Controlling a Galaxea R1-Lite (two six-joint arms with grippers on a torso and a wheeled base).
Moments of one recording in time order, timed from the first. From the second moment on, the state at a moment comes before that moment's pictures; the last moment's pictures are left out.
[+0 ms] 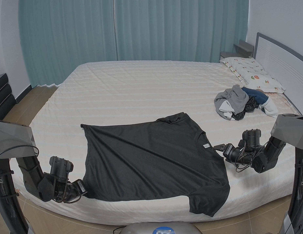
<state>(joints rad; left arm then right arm) -0.13 2.14 -0.35 -0.78 0.01 -0.72 0.09 2.35 -0.81 -0.93 0.22 0.73</state>
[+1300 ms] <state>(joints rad) 0.08 1.98 -0.36 -0.46 0.14 -0.47 0.17 2.29 -0.62 -0.89 0.30 0.55</state>
